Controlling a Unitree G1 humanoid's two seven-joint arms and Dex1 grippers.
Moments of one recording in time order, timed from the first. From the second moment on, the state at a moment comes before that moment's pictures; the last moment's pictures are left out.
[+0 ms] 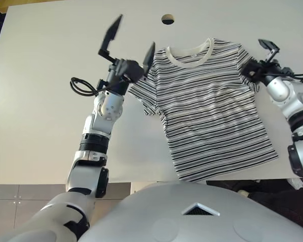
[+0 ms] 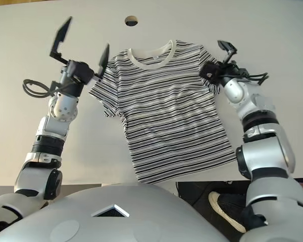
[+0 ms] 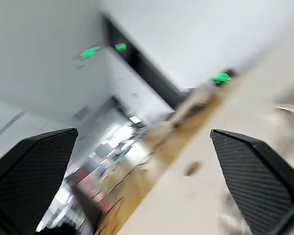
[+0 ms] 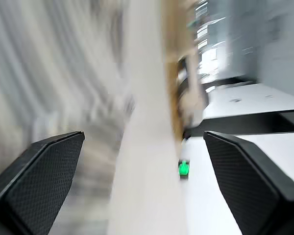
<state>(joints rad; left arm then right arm) -0.25 0.31 -0.16 0.44 0.58 -0.74 0.01 -0.58 -0.58 0.36 0.87 -0.57 -0.50 -0.10</state>
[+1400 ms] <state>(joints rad) -0.28 0.79 -0.27 0.46 0.44 -0.92 -0.02 -0.06 -0.66 0.54 -0.07 -0.51 -0.60 0.58</state>
